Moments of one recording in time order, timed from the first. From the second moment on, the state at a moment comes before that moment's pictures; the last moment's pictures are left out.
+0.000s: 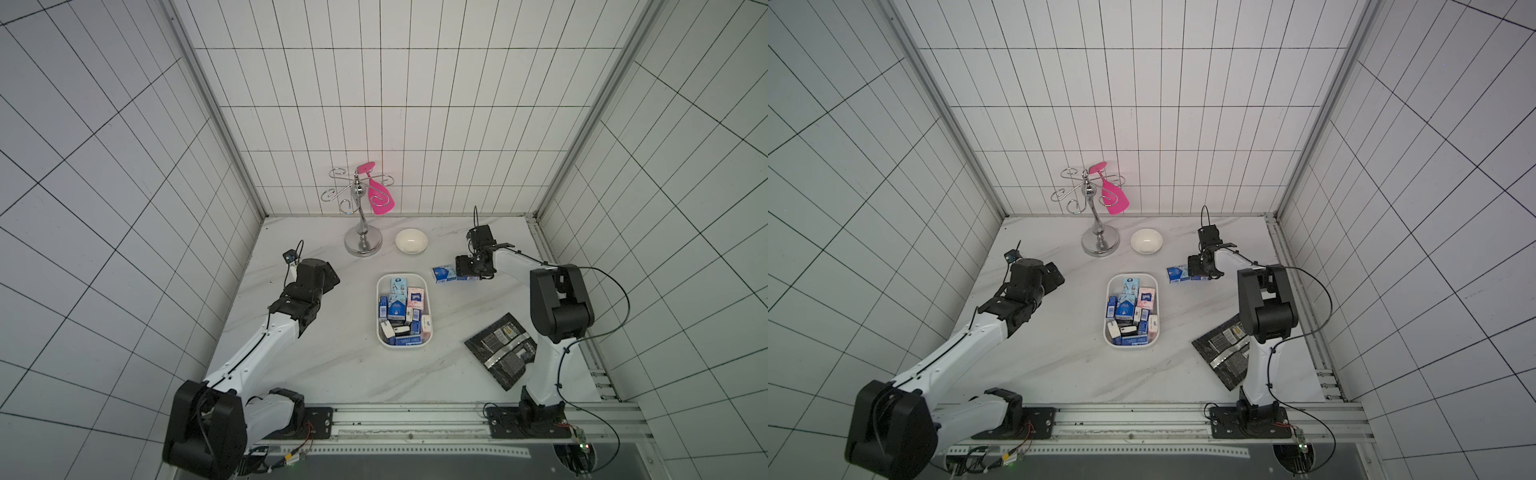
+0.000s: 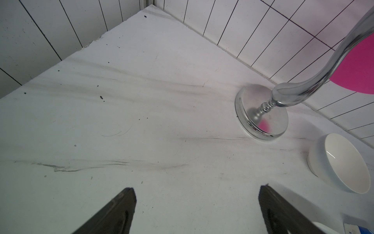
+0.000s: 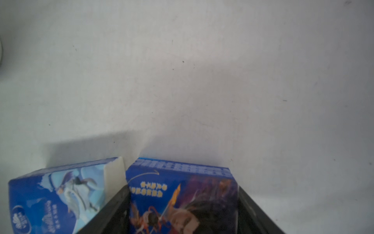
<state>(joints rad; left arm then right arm) -0.26 1.16 0.73 -0.25 -0.37 -0.69 0.30 1.99 1.36 -0.46 0.03 0.12</state>
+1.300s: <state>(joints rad) -0.26 1.16 0.73 -0.25 -0.37 -0.68 0.33 2.01 1.45 -0.55 -0.06 0.06</state>
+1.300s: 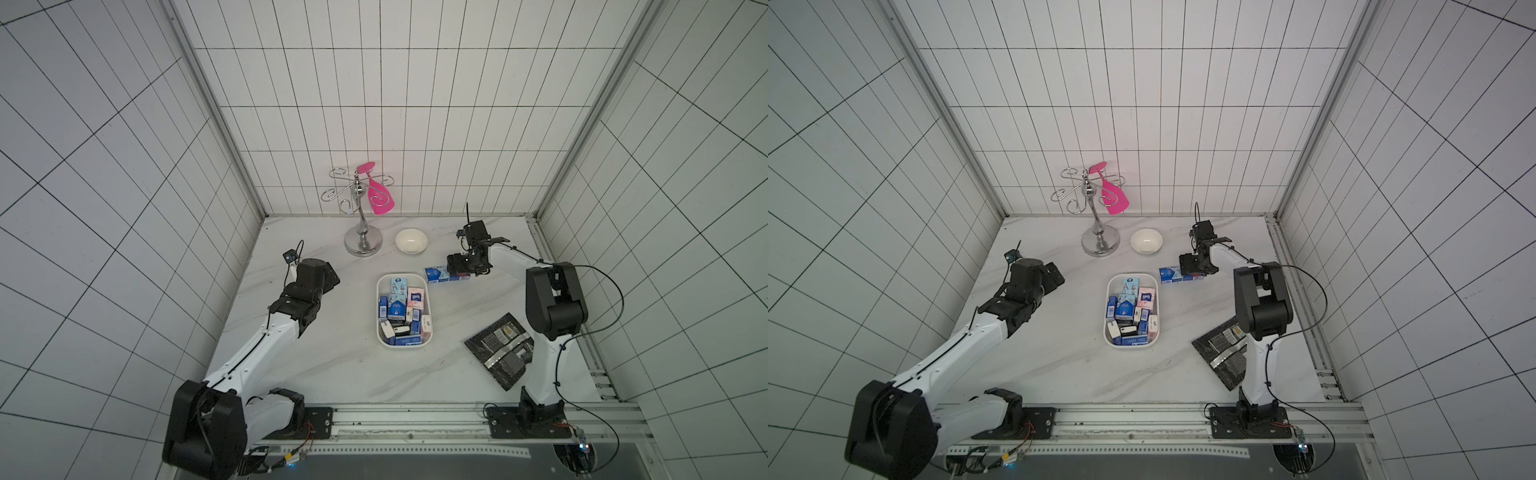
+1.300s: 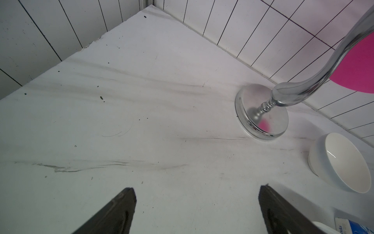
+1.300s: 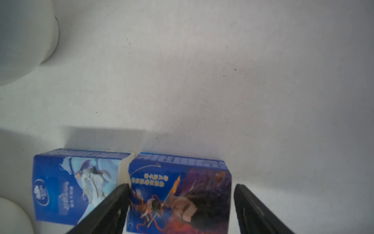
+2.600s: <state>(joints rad) -0.27 1.18 0.73 -0.24 -0.45 -0.68 1.06 1.81 1.33 -0.48 0.08 0.23</state>
